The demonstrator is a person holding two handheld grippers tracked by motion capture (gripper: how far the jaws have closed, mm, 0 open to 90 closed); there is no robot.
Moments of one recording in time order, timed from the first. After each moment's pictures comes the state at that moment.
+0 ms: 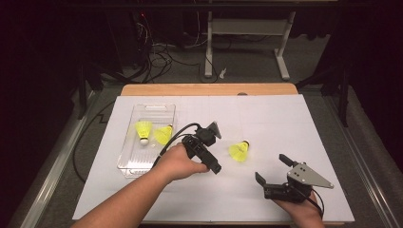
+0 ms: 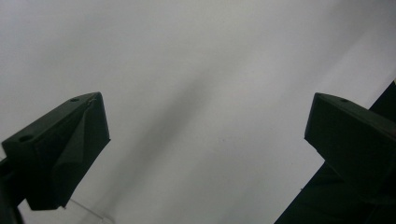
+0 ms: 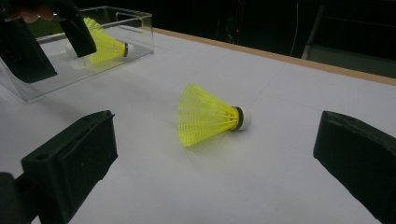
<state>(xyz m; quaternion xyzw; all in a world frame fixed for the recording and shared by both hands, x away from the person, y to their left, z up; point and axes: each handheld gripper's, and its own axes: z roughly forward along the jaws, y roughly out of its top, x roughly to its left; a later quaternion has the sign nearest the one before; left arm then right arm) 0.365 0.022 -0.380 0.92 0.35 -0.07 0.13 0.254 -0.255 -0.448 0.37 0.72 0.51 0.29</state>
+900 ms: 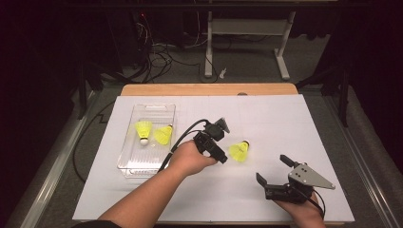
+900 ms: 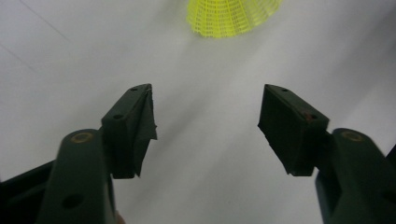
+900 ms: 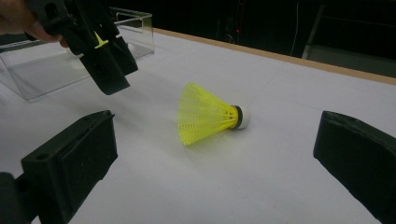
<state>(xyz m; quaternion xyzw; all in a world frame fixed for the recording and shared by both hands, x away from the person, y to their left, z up) 0.386 -0.003 -0.395 0.92 0.35 -0.04 0.17 0.253 -0.257 -0.448 0.37 0.72 0.51 0.29</state>
